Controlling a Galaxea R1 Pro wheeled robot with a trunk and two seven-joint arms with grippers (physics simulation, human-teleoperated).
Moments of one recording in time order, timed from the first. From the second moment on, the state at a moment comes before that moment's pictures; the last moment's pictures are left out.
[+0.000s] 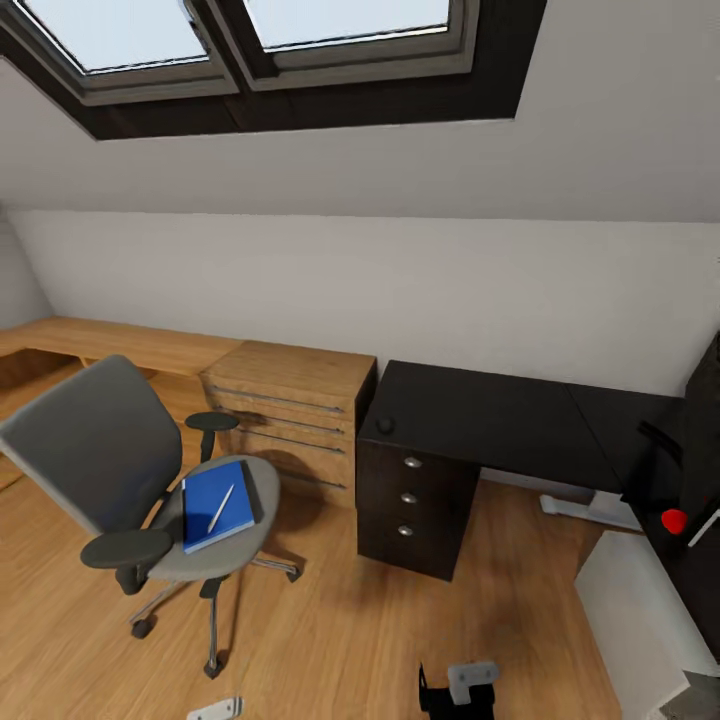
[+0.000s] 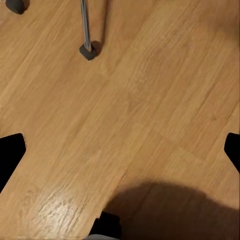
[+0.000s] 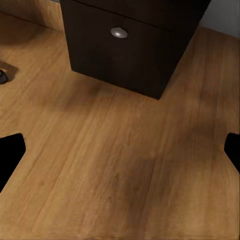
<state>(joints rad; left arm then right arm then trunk) -0.22 0.00 -0.16 -0.43 0.34 -0.07 0.25 -0.41 0.13 0.31 -0.06 -0.07 -0.56 -0.27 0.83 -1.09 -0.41</state>
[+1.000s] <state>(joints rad) -0.22 0.00 -0.16 -0.37 0.34 -0.14 0.25 -0.41 0.13 0.31 -0.05 -0.07 -0.60 -0.27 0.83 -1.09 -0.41</state>
